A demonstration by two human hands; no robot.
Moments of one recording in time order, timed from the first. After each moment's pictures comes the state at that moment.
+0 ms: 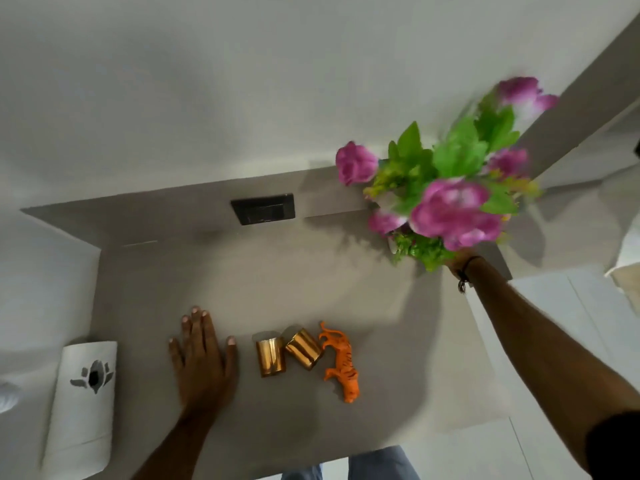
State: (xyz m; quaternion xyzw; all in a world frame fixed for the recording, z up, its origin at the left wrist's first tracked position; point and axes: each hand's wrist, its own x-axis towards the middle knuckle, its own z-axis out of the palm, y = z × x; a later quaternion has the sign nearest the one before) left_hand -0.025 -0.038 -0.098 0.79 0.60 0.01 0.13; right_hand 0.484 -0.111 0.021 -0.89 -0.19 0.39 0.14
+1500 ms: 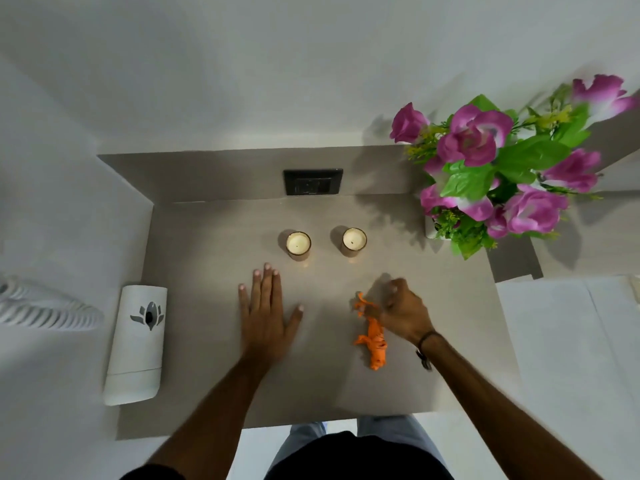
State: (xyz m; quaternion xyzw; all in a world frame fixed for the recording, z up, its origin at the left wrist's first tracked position) left_hand 0.008 -0.055 -0.078 0.84 0.53 0.00 0.14; right_hand 0.272 -0.148 -0.009 -0.86 -0.31 0.37 0.15
